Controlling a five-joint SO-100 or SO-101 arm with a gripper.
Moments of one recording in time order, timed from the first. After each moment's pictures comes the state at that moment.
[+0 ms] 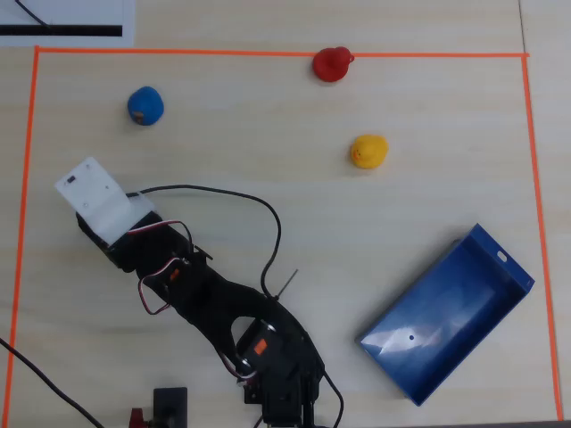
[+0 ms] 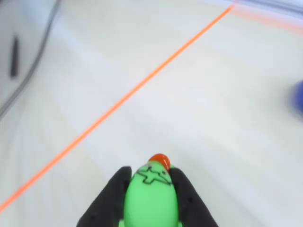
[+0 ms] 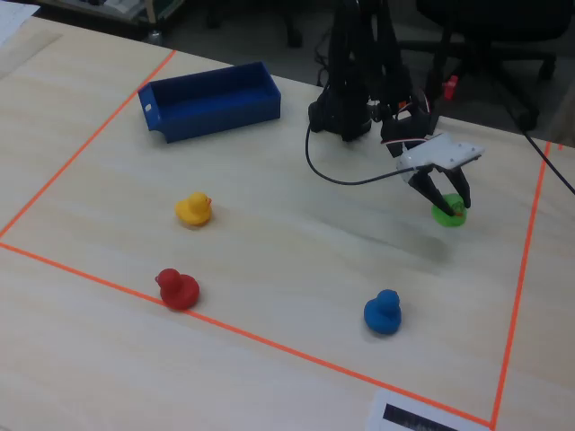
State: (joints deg) arm -45.8 106.8 145.5 -20.7 -75.0
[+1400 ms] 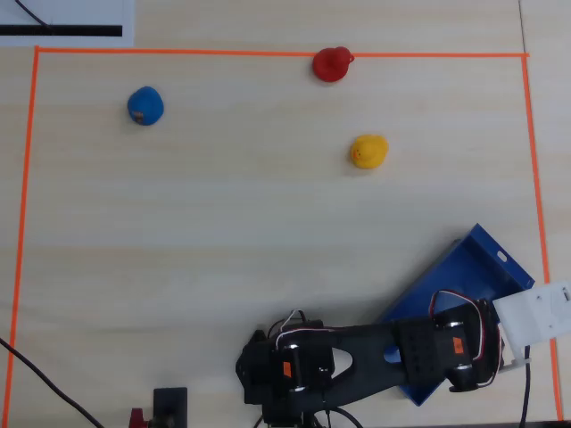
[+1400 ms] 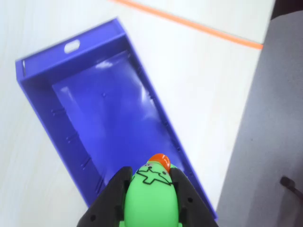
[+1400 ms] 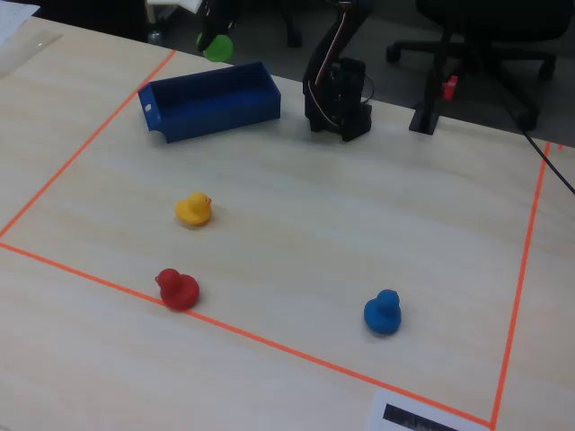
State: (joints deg) arm 86.3 123.1 109.8 65.9 -98.3
